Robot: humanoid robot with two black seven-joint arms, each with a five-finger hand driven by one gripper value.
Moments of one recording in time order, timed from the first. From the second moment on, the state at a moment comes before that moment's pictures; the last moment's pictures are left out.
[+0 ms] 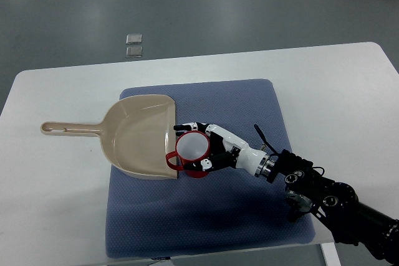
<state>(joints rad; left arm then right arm) 0.00 0.00 -0.06 -0.15 0.08 -0.04 0.09 0.48 0.00 0.66 0.76 -1.01 0.39 0.61</state>
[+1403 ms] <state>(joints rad) 0.00 0.00 -0.06 -0.15 0.08 -0.04 0.09 0.46 -0.05 0.67 0.76 -1.01 0.40 0.61</state>
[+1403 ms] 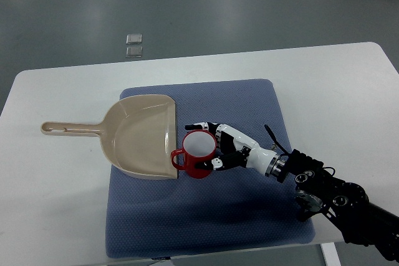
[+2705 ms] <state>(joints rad) 0.00 0.00 -0.06 -0.15 0.08 -0.04 0.09 0.46 -0.26 0.76 0.82 -0.94 0.48 0.61</state>
